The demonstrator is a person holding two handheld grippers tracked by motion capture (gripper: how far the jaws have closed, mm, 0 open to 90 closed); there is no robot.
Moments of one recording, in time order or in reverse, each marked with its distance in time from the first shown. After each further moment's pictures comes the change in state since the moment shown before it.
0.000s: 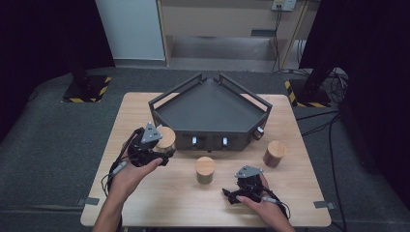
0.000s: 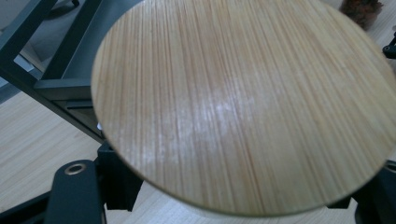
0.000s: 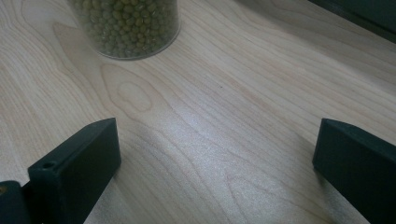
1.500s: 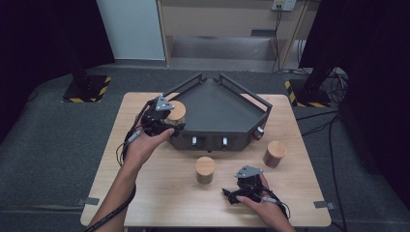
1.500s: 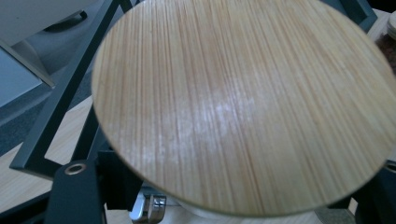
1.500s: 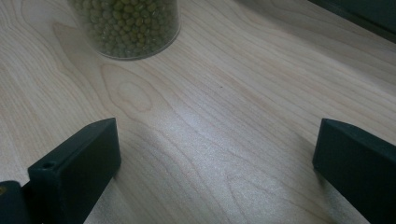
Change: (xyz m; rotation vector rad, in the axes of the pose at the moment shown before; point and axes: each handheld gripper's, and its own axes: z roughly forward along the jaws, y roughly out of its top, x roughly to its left) left arm 0.032 0.063 0.039 -0.017 0.014 0.004; right arm 0.000 0.000 0.000 -0.001 0.001 0.001
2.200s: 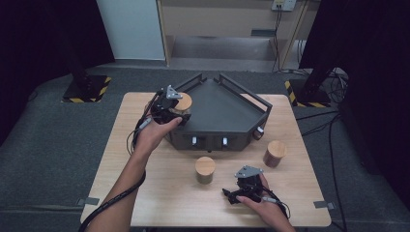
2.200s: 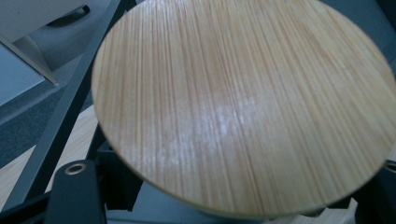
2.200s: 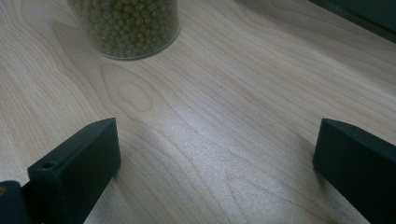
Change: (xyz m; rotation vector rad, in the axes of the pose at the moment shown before) left arm 0.013 0.023 0.039 0.028 0.021 -0.006; right arm 0.000 0.000 0.000 0.000 0.000 -0.001
